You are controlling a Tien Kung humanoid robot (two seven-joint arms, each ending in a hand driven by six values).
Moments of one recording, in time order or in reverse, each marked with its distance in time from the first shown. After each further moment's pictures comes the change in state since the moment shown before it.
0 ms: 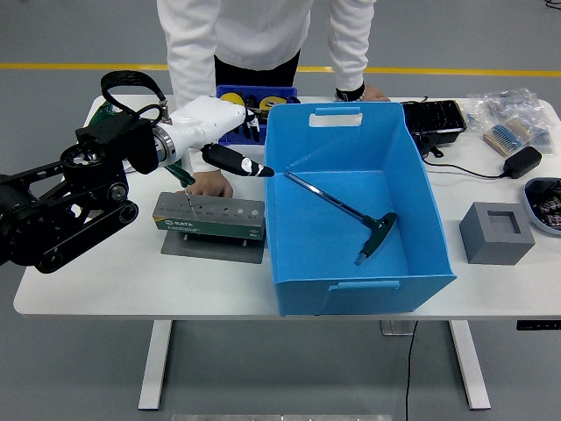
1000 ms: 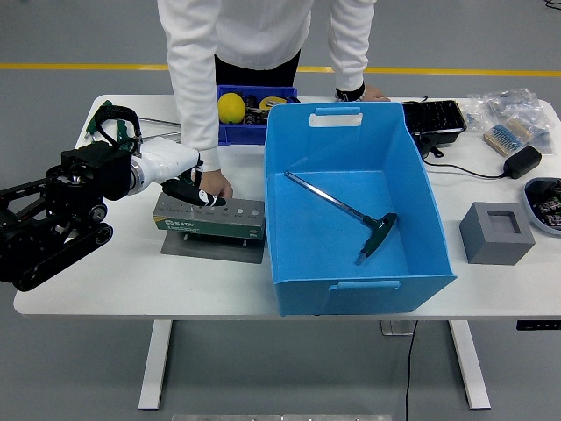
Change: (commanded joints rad) left arm 0.029 0.034 0.077 0.039 0.068 -0.107 0.076; right arm 0.003 -0.001 -0.007 0.001 0.012 0.002 0.005
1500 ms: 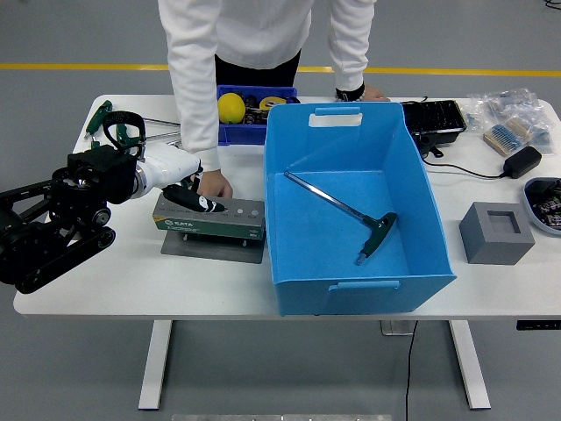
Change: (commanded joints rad) left arm -0.006 -0.005 0.023 0.008 0.025 -0.014 0.005; right arm -0.007 0.002 0.006 0.000 -0.008 -0.002 -0.002
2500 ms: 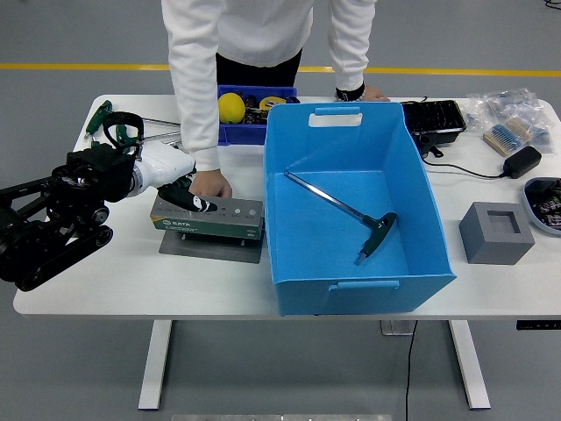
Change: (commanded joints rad) left arm -0.009 -0.002 0.011 0.035 0.033 -0.014 -0.004; right arm 0.002 0.001 0.001 0.000 0.000 -0.001 -0.002
